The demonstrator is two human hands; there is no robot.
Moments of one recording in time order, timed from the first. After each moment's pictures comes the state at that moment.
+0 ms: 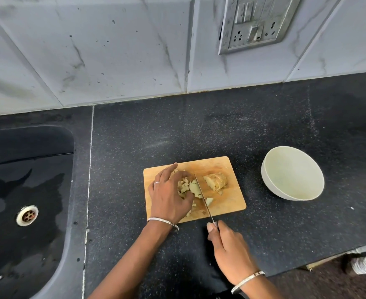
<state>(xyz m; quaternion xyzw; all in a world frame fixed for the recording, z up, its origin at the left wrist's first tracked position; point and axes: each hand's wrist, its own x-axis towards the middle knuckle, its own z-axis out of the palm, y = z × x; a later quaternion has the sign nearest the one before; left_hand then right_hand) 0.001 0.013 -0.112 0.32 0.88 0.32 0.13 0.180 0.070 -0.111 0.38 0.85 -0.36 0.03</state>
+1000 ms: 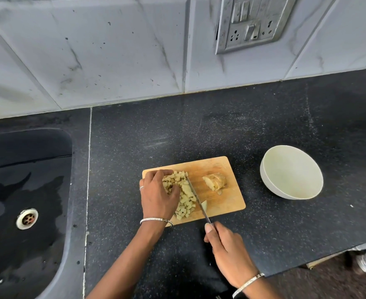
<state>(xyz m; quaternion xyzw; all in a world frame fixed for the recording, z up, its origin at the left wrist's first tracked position) -0.010 0.006 -0.112 0.20 0.90 0.38 0.12 0.181 0.067 -0.106 0.38 0.82 -0.42 0.01</state>
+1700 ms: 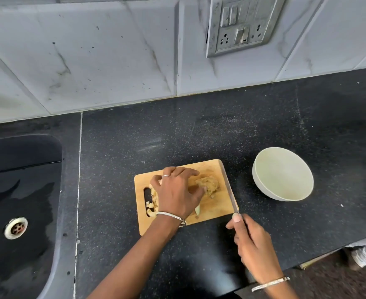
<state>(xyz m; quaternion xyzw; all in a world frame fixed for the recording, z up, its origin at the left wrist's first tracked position) 0.010 0.055 -0.098 0.36 0.89 0.26 0.06 0.209 0.107 -0.101 0.45 0.74 -0.47 -0.15</state>
